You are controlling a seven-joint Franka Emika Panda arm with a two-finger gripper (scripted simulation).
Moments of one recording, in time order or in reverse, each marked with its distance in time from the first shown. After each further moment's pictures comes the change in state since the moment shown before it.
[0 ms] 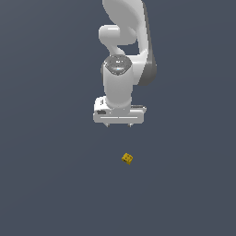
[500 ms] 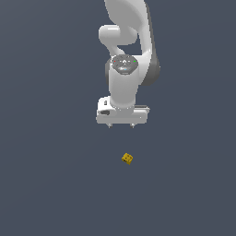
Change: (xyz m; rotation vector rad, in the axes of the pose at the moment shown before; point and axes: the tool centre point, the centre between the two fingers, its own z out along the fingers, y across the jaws) arm 0.003 -0.010 -0.001 -0.022 0.008 -0.026
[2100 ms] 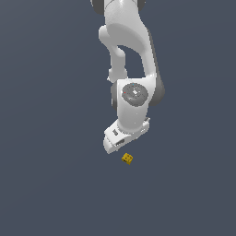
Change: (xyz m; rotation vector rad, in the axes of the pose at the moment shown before) arm 0.062 -0.023 0.048 -0.012 0.004 -0.556
